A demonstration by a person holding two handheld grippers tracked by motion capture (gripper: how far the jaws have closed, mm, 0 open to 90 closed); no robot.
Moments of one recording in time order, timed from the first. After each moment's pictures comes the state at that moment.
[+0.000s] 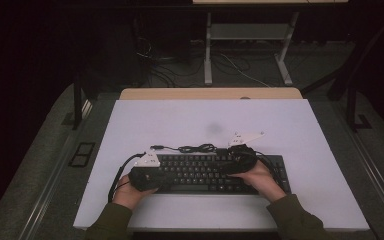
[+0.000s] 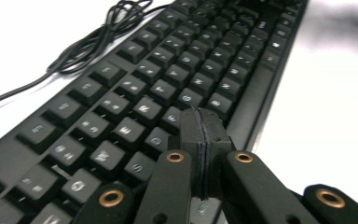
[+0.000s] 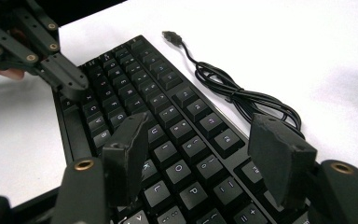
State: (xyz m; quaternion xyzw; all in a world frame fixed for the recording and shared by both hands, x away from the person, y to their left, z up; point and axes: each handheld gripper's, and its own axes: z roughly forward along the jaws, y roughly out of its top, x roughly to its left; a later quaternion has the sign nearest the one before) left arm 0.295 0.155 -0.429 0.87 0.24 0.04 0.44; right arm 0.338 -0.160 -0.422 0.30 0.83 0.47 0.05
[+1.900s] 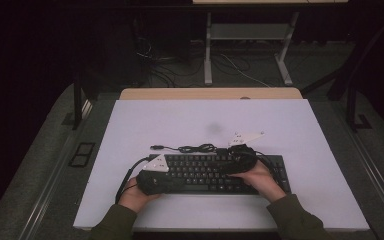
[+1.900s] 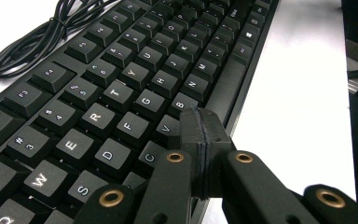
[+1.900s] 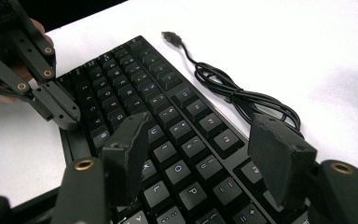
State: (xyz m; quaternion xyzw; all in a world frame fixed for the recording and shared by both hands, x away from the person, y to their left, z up) left arm 0.292 0.139 -0.435 0.88 0.21 0.01 0.43; right arm 0.338 -0.160 -0.421 0.30 0.83 0.48 0.05
